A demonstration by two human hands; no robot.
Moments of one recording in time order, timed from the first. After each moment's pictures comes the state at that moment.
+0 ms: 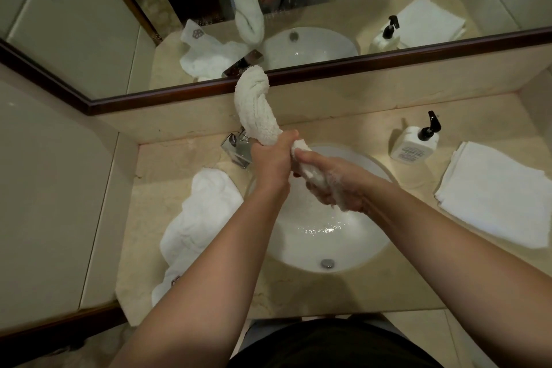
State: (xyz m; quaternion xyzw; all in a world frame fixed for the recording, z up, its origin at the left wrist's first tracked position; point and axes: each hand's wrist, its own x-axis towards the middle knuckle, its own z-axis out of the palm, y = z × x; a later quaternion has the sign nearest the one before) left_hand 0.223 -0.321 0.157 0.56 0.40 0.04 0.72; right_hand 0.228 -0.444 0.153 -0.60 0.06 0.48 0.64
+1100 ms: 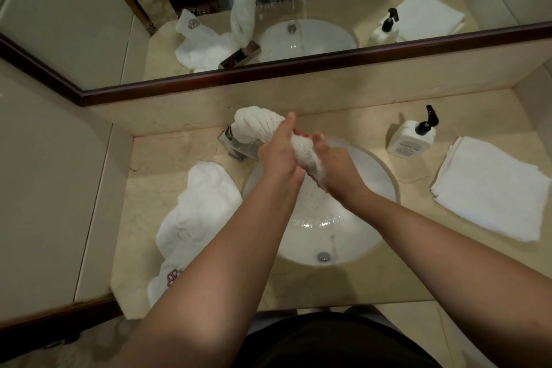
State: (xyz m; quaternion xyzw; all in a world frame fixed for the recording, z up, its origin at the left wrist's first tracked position) left_hand 0.229 -0.339 0.159 0.37 0.44 0.02 0.82; right_hand 0.215 -0.437 0.142 -0.76 0.03 0.24 0.60
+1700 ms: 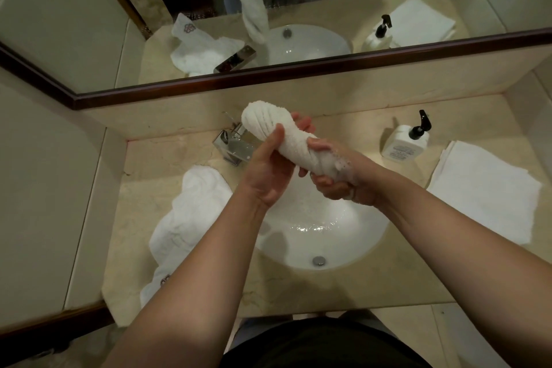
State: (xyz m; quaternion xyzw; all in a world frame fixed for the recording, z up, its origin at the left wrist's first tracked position) left_hand 0.208 -0.308 0.156 0.41 0.10 -0.12 0.90; right_hand 0.236 -0.467 0.167 -0.56 0.03 0.51 0.65
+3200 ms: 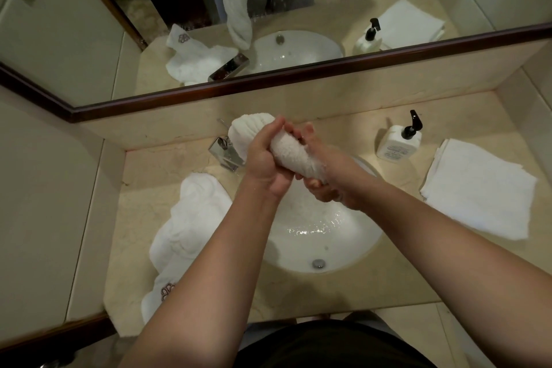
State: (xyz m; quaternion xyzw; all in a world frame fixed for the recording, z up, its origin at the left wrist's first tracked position) left_hand 0.220 -0.332 0.178 0.36 0.23 -0.07 0.90; right_hand 0.224 -0.457 0.179 -0.63 0.06 0.43 0.64
